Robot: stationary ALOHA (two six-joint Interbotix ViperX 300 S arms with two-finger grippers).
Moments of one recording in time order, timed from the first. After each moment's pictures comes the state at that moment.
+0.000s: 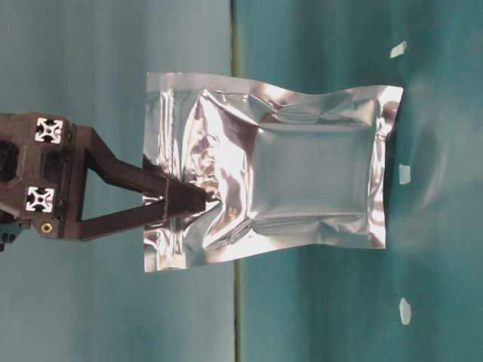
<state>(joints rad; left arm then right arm) 0.04 -0.65 1.15 0.02 -0.23 -0.10 -0.03 0.31 -0.17 0.06 1.23 -0.17</state>
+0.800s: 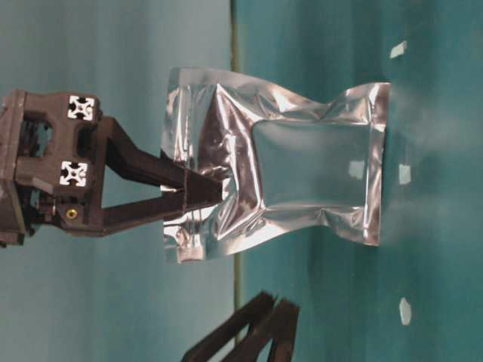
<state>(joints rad) 0.05 -0.05 1.06 0.02 -0.63 -0.12 -0.02 0.31 -0.14 0.03 1.21 -0.24</state>
